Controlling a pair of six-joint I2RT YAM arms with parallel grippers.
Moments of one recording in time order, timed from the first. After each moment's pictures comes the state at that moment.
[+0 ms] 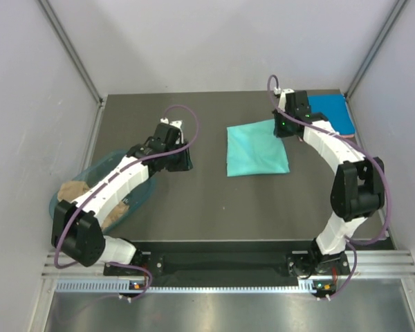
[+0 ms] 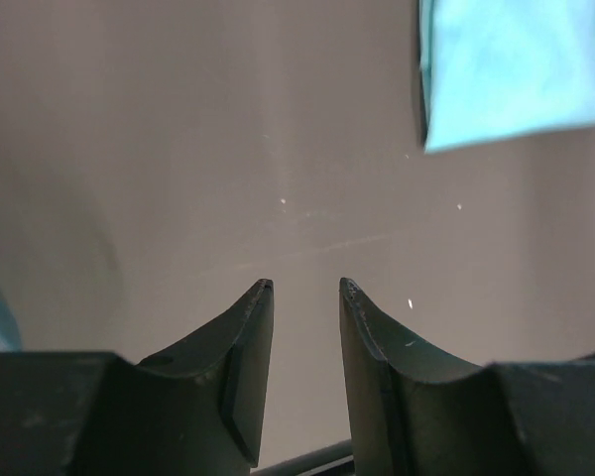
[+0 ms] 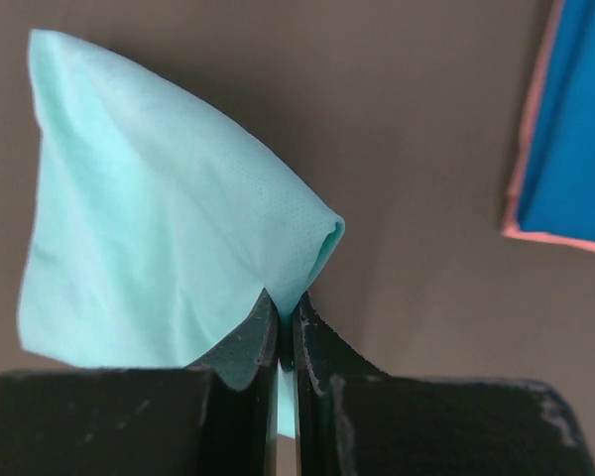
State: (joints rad) left arm -0.48 1.38 1.12 -0.59 0.02 -0.47; right arm 0.23 1.73 1.39 -0.47 -0.07 0.03
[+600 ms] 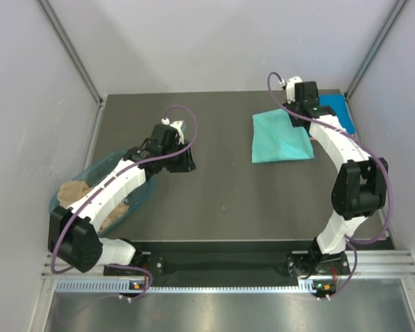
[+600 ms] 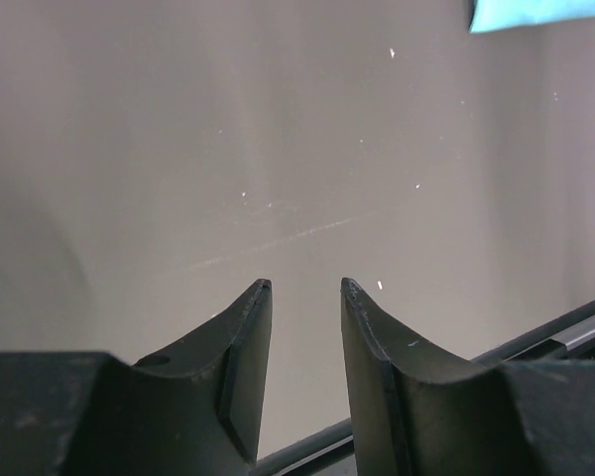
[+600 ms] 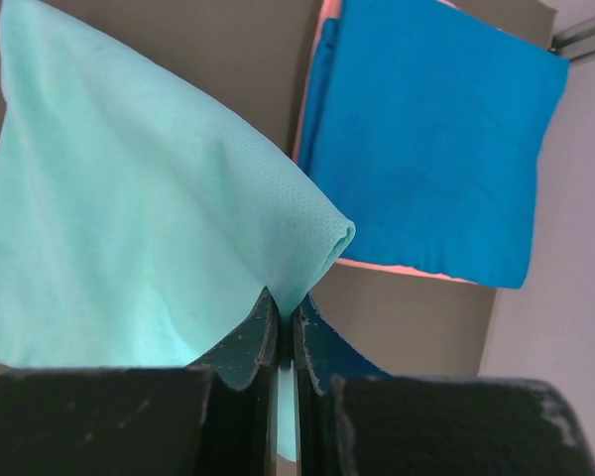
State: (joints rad) left arm -0.48 1.34 1.08 -0.56 0.12 -0.46; right arm 0.18 1.75 1.50 -0.45 0.22 -0.30
